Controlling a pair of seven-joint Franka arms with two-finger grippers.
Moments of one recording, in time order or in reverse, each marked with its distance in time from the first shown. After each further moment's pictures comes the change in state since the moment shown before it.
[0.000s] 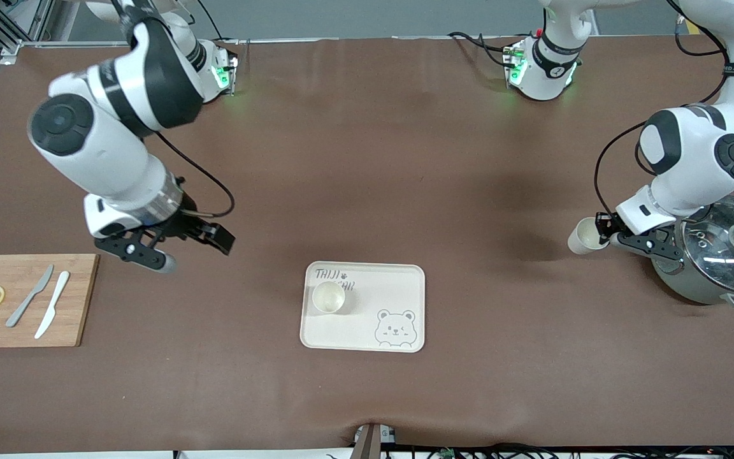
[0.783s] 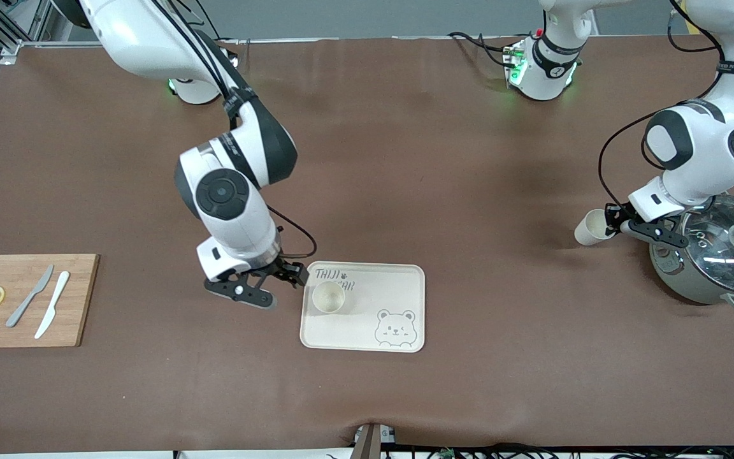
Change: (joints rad) left arm 0.082 0.003 -0.001 -0.117 -0.150 0.116 0.240; right arm 0.143 0.359 -0.005 0.285 -0.133 0.041 0.061
